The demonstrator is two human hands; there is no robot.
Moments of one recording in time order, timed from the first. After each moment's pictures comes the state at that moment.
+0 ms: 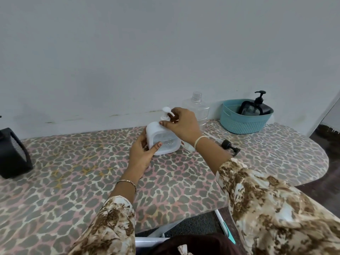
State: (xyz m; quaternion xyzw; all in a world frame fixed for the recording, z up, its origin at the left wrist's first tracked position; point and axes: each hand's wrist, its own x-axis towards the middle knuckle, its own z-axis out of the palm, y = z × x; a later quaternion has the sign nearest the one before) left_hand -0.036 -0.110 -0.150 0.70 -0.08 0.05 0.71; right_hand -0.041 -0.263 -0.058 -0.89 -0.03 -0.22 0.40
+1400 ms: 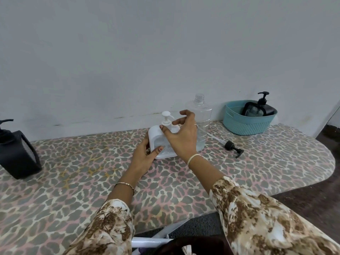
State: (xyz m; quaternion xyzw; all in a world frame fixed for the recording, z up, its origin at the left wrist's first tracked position) left_hand -0.041 -0.096 -0.147 0.78 -0.13 0.02 0.61; right_hand -0.063 -0.232 -0.087 -0.80 0.04 -0.34 0.49
